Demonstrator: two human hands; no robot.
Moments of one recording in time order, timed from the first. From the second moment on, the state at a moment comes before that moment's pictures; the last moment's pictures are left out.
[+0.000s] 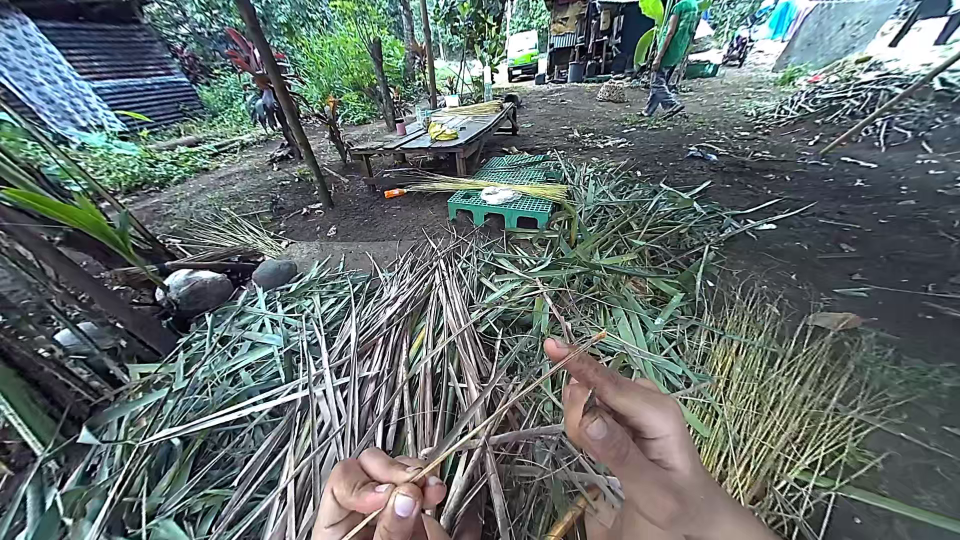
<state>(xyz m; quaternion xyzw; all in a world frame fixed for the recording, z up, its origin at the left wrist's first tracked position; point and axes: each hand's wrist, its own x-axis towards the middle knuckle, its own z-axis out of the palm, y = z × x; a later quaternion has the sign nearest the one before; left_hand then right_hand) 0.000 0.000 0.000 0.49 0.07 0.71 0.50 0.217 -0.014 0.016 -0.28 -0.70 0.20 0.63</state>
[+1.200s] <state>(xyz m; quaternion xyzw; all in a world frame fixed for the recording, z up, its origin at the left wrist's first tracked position) -0.002 0.000 0.000 0.47 0.07 0.72 0.50 0.216 -0.015 0.010 -0.23 -0.64 0.23 0.69</state>
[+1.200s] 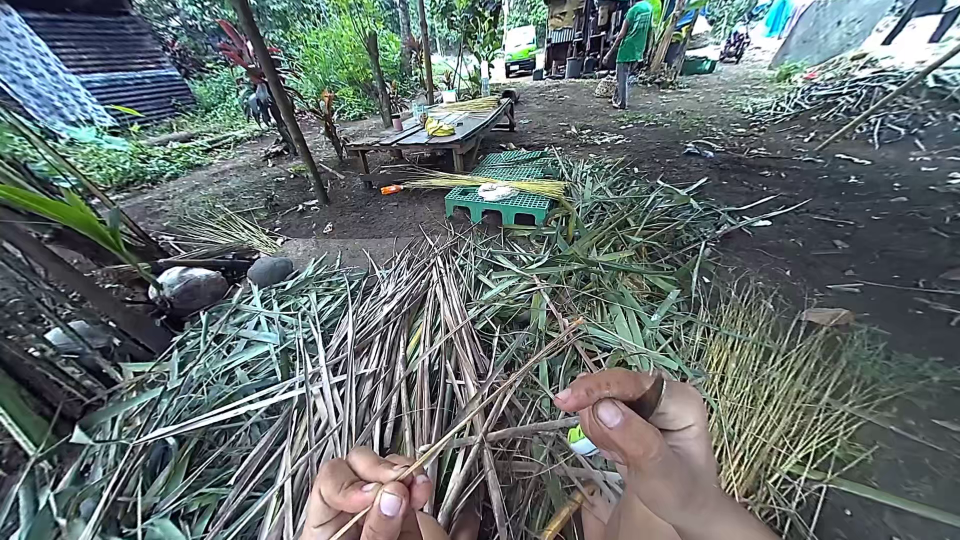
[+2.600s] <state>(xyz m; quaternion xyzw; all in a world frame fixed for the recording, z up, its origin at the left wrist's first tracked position) -0.001 -0.003 -0.001 0.49 0.07 0.70 0.51 0.214 -0.018 0.010 -0.20 -0.65 0.22 0.70</state>
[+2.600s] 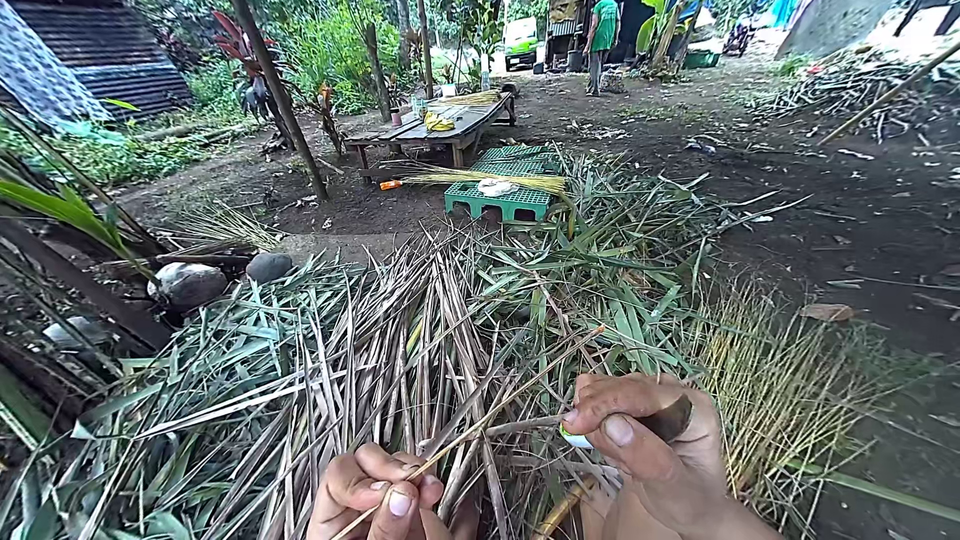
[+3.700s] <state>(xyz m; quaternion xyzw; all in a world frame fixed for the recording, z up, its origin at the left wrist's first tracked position) -0.001 -0.003 0.000 0.49 0.06 0.70 0.52 0.214 -0.017 0.011 -0.11 -0.68 0.23 0.69</state>
